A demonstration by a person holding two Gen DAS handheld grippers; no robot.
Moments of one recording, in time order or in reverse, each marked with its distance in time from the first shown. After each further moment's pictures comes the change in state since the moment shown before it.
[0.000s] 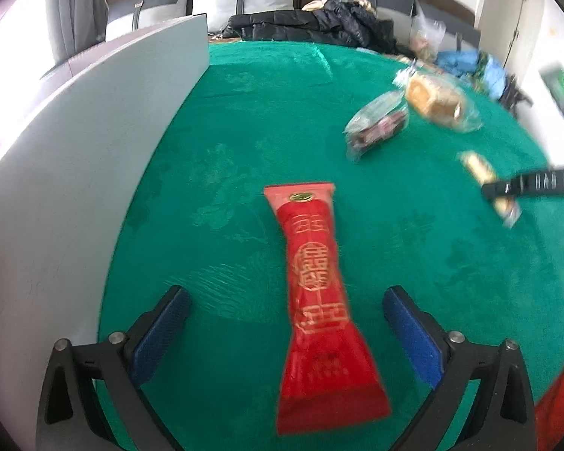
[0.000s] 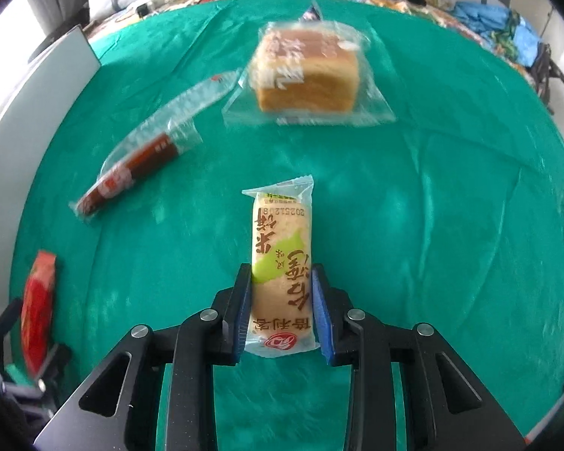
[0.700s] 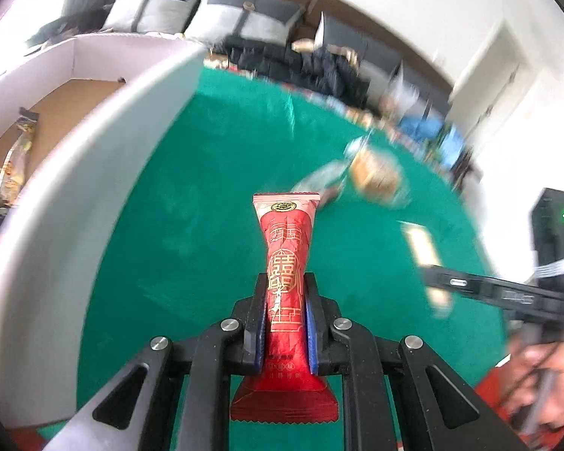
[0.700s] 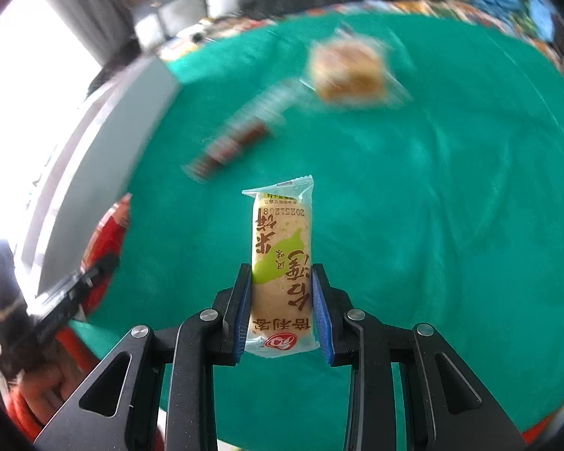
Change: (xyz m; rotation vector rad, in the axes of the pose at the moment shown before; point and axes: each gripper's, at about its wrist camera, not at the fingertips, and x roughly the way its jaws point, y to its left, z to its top) left arm -0.075 0.022 0.022 -0.229 -0.132 -0.286; right arm -0.073 0.018 -0.041 0.021 -0.101 0.292
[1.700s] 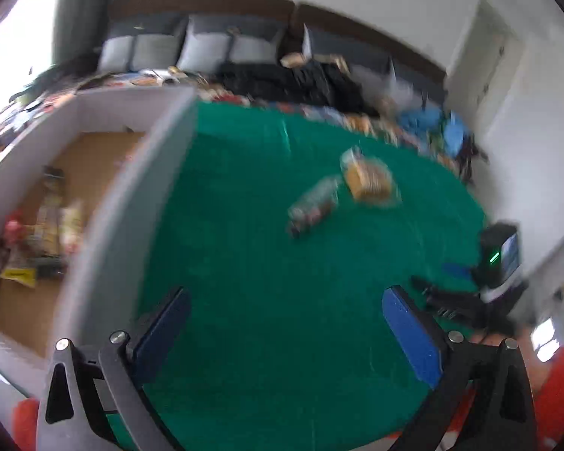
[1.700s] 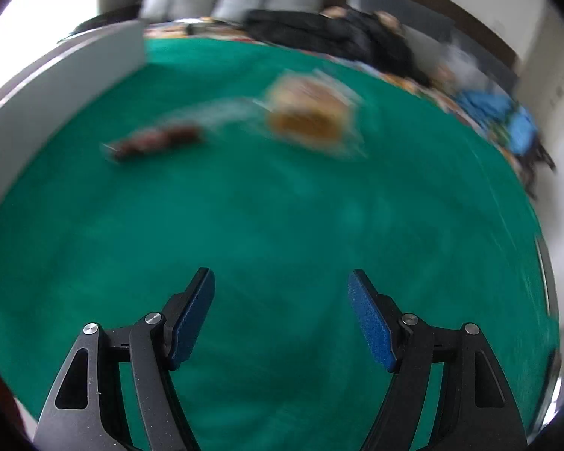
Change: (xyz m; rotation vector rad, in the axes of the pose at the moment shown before) left arm -0.010 -0.052 -0.015 0.209 0.036 0.144; right arm 0.029 -0.054 -0.023 -0.276 -0.117 -0.402
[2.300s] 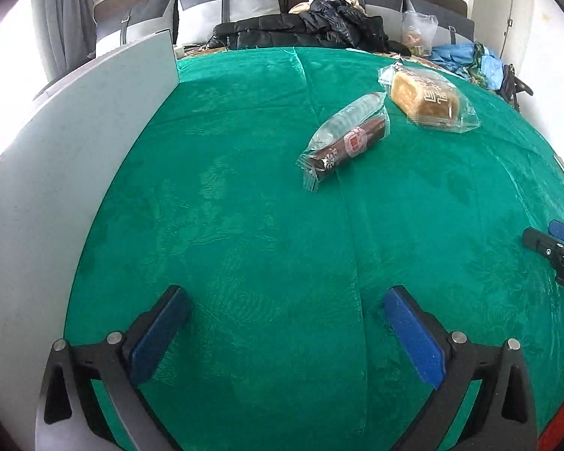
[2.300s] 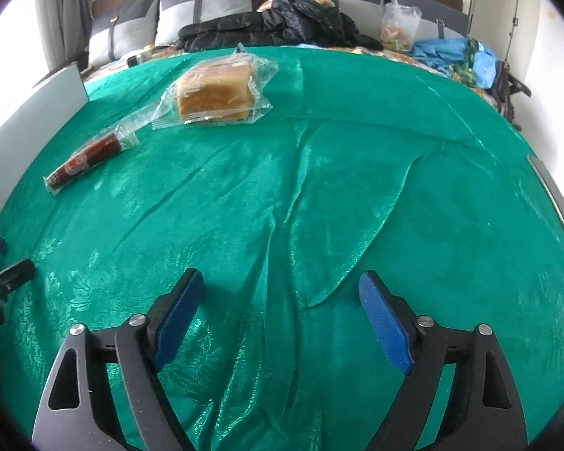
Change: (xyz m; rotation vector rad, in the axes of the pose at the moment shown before) left arm 0.130 -0.004 -0.005 0.100 0.089 0.200; right arm 0.021 -0.047 -0.022 0.239 -0.034 0.013
